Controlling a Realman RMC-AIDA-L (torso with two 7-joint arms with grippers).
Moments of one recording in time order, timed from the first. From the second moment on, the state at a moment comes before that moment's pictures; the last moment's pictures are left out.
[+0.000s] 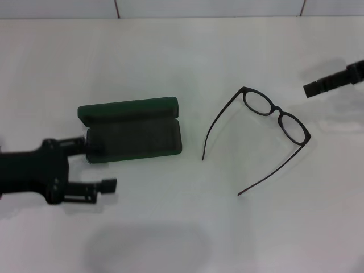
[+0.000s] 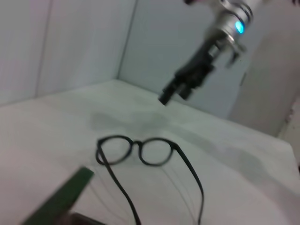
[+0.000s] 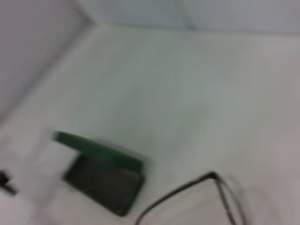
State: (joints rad) left arm -0.32 -2.02 0.70 0.83 2.01 1.85 -1.39; right arm 0.82 1.77 -1.05 -0.71 -2.05 -1.57 2.32
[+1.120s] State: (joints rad) left arm -0.31 -2.03 0.69 0.77 2.11 1.82 -1.27; right arm 1.14 2.01 -1.13 -0.55 -2.63 -1.30 2.54
